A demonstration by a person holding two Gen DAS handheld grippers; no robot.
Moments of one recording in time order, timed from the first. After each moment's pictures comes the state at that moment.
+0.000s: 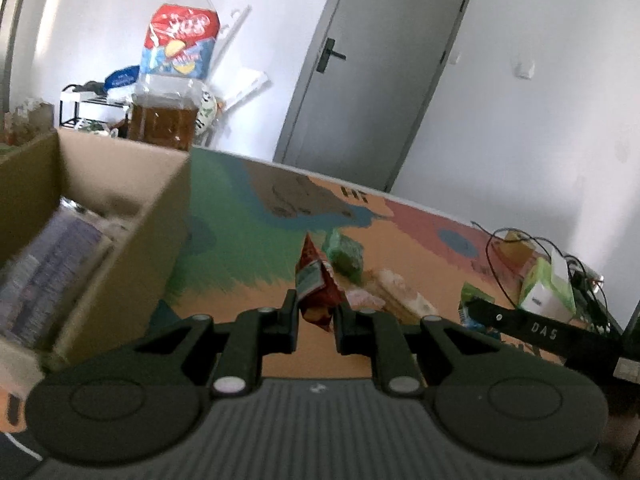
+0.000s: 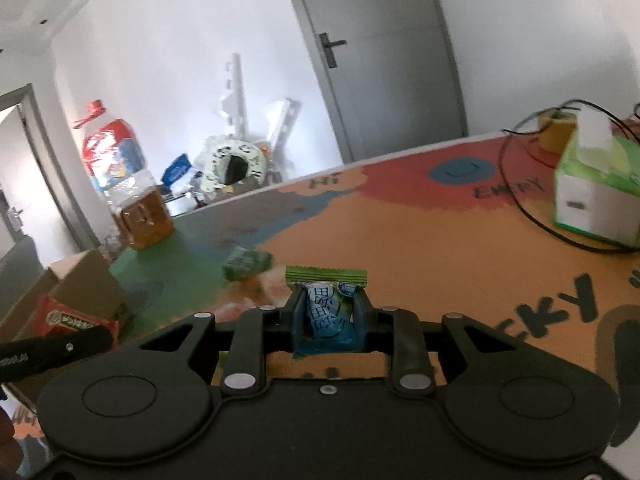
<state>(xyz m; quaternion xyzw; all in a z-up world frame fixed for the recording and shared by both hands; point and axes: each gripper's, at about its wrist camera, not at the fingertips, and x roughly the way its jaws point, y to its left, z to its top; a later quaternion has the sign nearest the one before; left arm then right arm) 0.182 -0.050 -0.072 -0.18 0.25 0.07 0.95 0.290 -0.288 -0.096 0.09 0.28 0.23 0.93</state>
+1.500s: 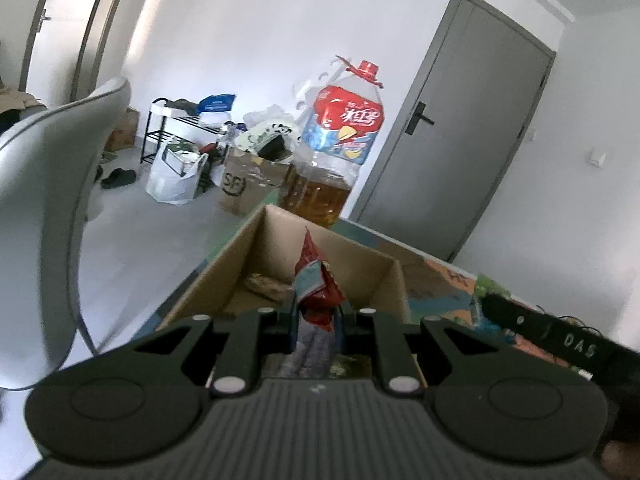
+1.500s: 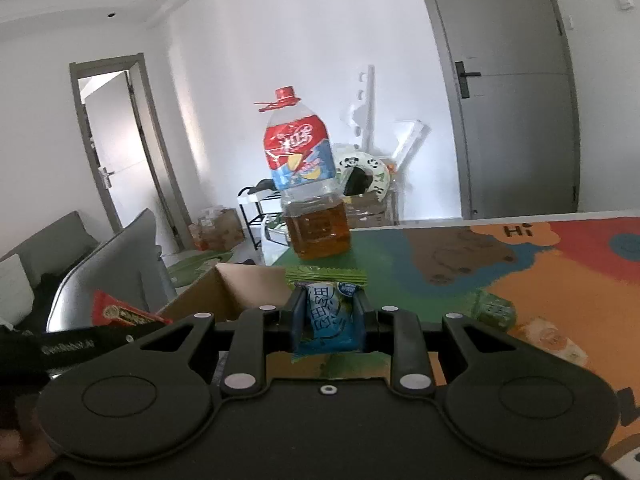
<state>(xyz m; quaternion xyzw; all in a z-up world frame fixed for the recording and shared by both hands) 0.094 0.088 -0.036 -0.23 0.20 0.18 0.94 0.221 -0.128 -0.027 0.04 0.22 0.37 0.90</state>
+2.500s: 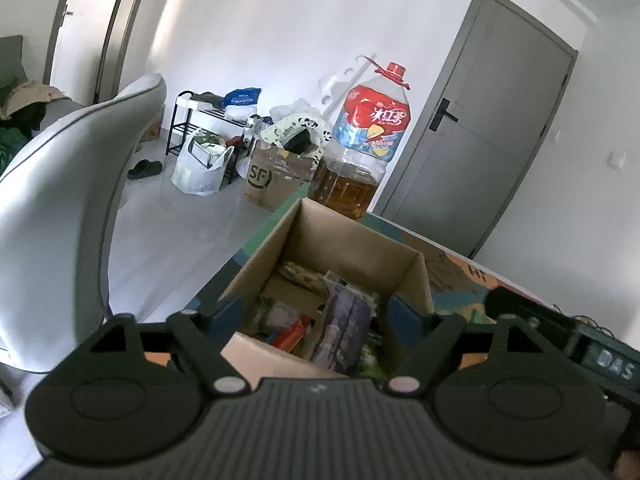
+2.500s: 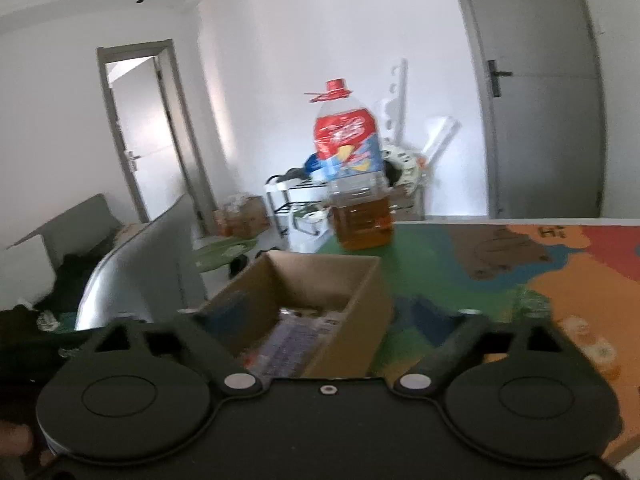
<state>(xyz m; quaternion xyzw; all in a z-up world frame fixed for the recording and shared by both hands) 0.074 0.086 -0.027 -0.23 0.22 0.22 0.92 0.192 -0.112 -0.013 0.02 0.22 0.39 0.89</state>
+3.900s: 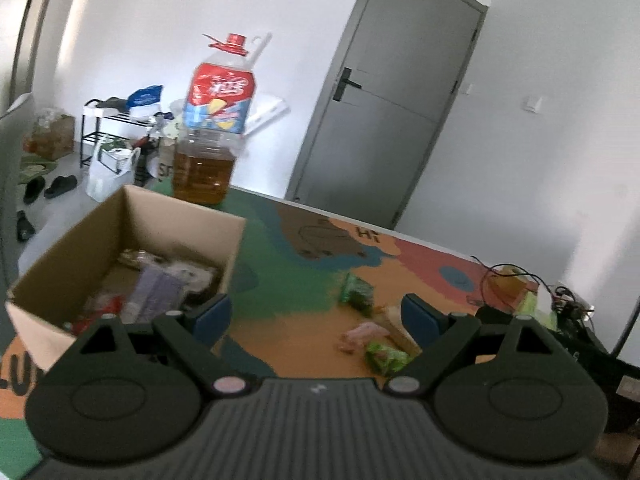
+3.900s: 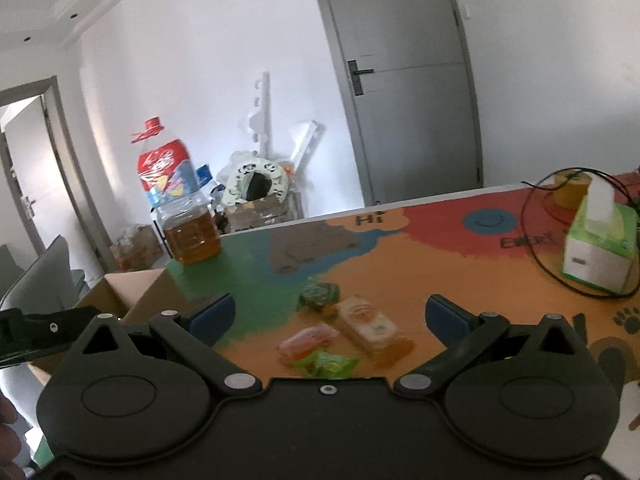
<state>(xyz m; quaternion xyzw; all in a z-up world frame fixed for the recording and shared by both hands) 0.131 -0.028 -0.012 -0.19 0.23 0.09 0.95 0.237 -0.262 -0.034 0.07 0.24 0.23 0.94</state>
